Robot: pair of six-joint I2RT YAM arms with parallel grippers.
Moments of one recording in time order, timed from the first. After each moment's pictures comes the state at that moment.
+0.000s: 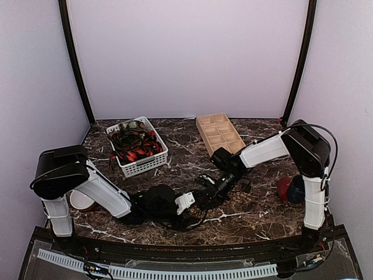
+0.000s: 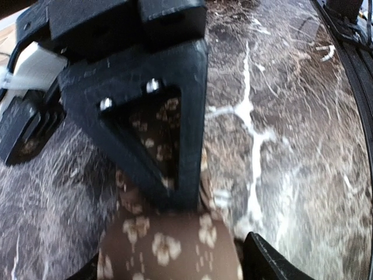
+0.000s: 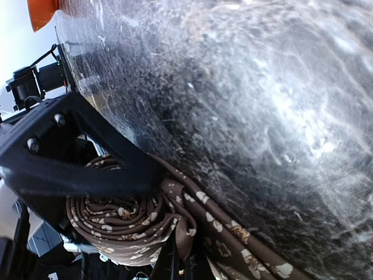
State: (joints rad) left arm -1.17 1.89 0.68 0.62 0.02 0.10; right arm 0.75 2.06 1.17 -0.53 -0.93 0.36
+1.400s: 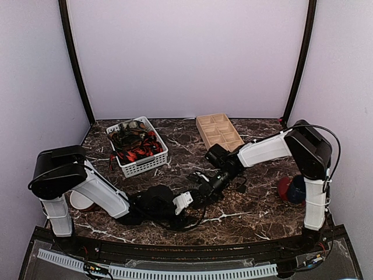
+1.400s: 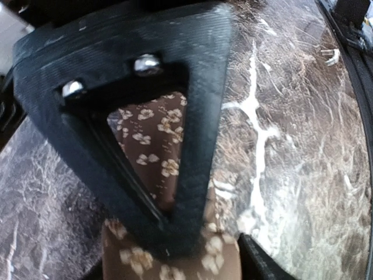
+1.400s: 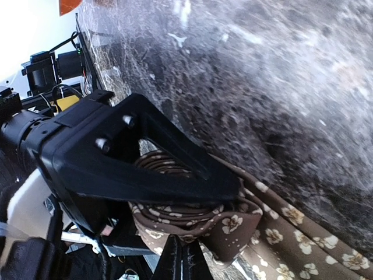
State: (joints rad) left arm -1.17 1.88 0.67 0.62 0.00 0.04; right arm 0.80 2.03 1.22 -0.51 -0.97 0.37
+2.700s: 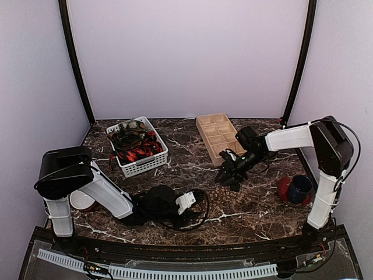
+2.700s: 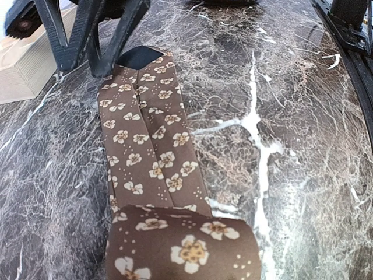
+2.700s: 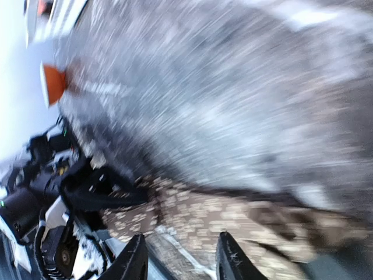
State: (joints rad) left arm -1.17 1.93 0.69 0.69 0.00 0.09; right arm 0.54 1.87 1.13 -0.54 -0.80 0.40
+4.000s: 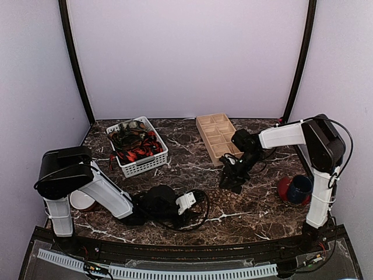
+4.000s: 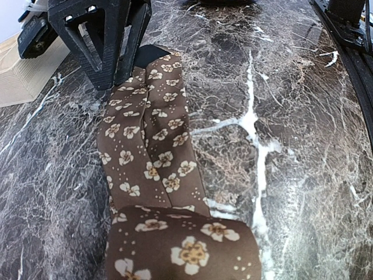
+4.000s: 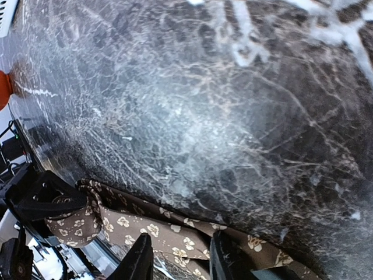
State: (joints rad) left arm -1.17 1.93 0.69 0.69 0.01 0.11; right arm 0.52 1.96 1.24 -0.74 -0.61 0.27
